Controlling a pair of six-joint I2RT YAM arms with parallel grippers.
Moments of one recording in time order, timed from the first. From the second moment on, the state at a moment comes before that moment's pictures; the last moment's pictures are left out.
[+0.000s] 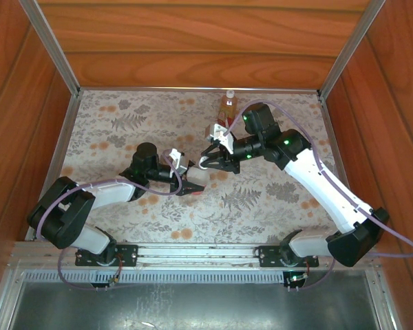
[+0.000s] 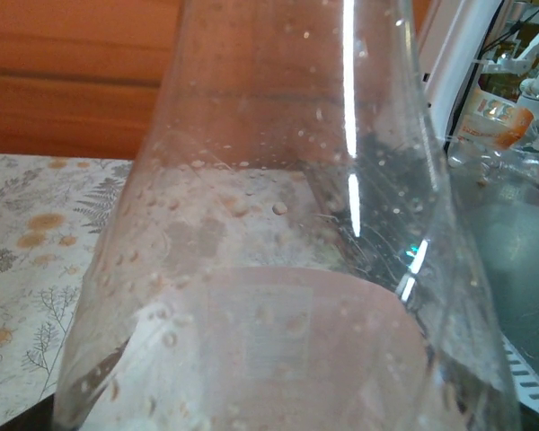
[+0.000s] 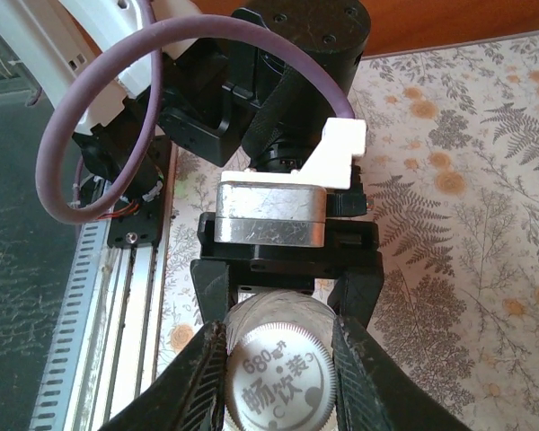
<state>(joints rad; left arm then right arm) -0.60 1.47 0.55 0.73 1.13 0.06 0.68 1.32 1.38 -0.83 -0.77 -0.53</state>
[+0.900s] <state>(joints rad) -0.71 1.44 0.55 0.67 0.22 0.33 0.69 1.39 1.38 -0.66 -0.27 0.19</state>
